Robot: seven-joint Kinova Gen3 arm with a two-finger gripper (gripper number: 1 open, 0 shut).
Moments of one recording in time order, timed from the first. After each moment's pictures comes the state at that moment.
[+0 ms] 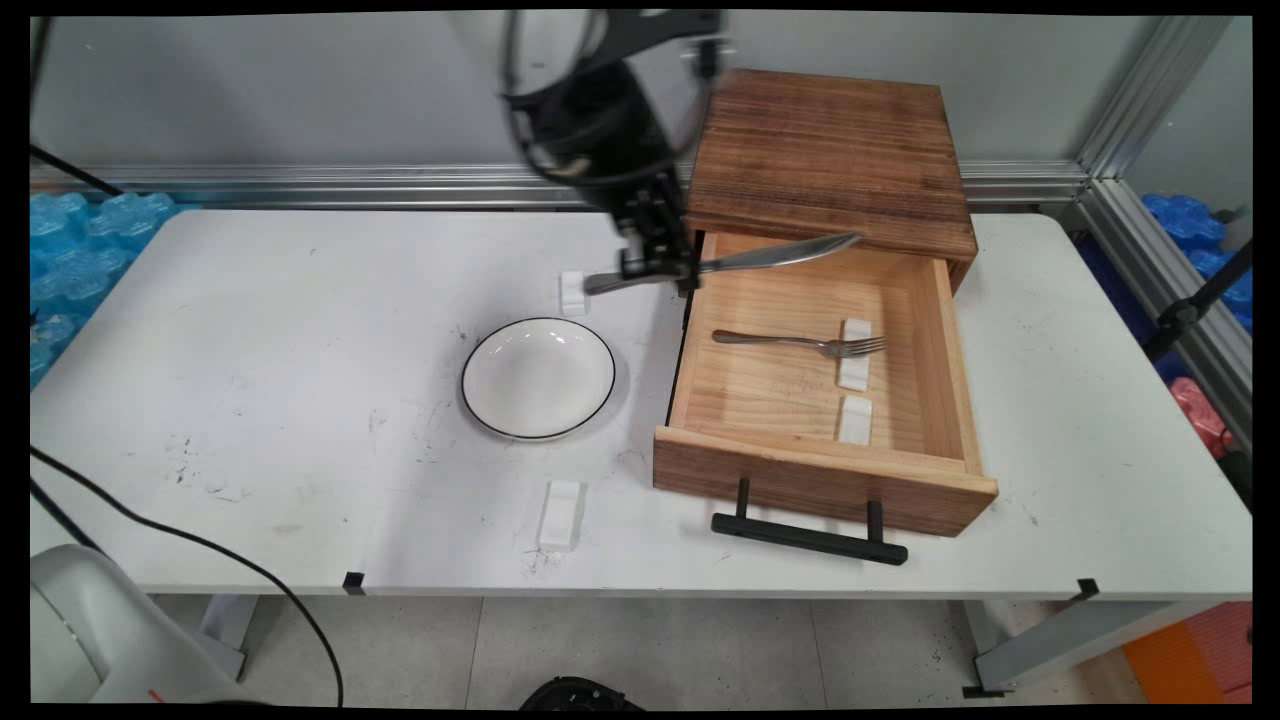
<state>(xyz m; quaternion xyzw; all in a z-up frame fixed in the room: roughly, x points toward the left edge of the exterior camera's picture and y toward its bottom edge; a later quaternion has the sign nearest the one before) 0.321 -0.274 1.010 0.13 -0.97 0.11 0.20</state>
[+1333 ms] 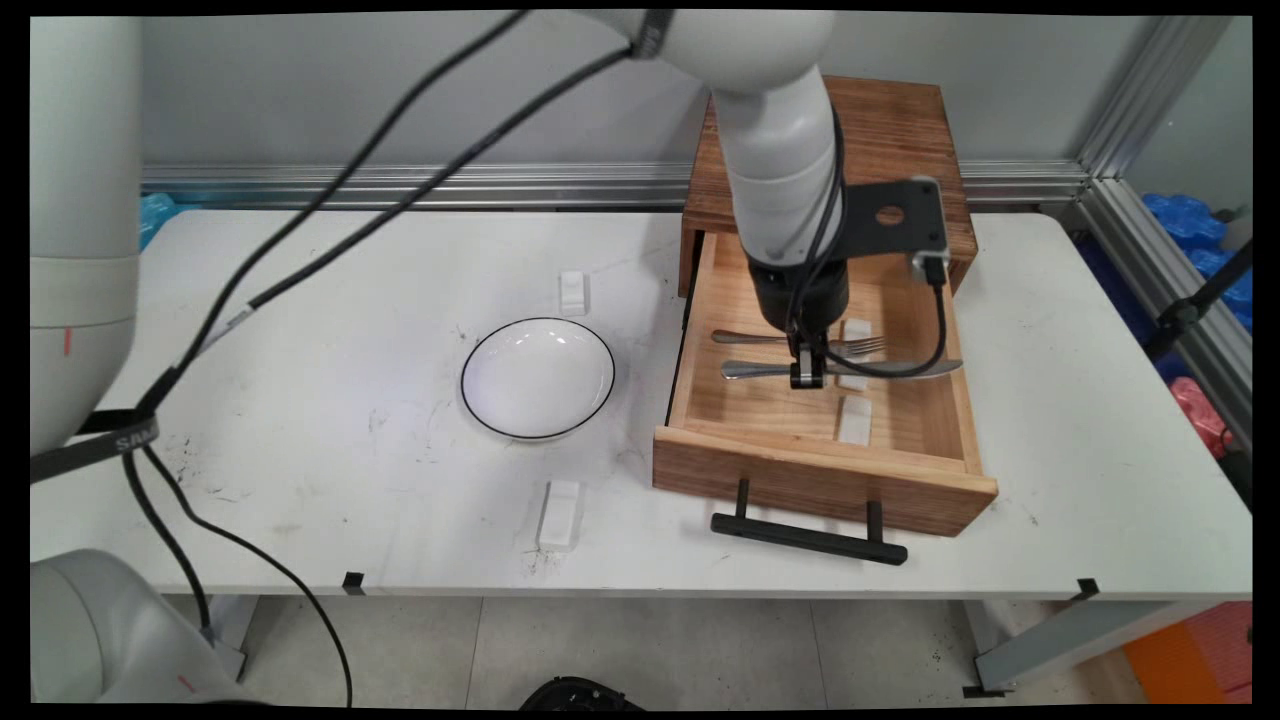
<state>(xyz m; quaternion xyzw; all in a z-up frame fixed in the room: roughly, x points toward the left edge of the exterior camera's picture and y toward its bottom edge) 0.172 -0.350 0.880 0.11 -0.98 0.09 0.14</state>
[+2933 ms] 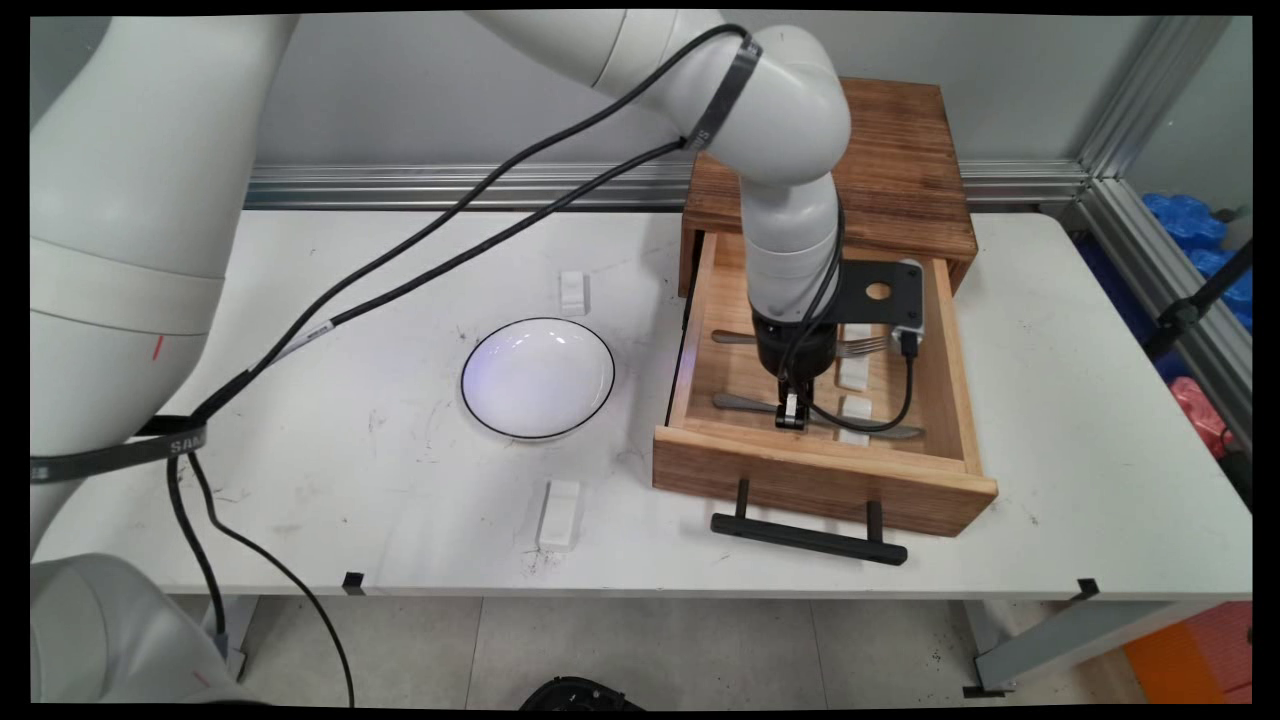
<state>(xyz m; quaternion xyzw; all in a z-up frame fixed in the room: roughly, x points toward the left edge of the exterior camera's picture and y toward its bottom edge) 0.158 -0.377 0.806 0.07 -0.99 0.06 0.11</state>
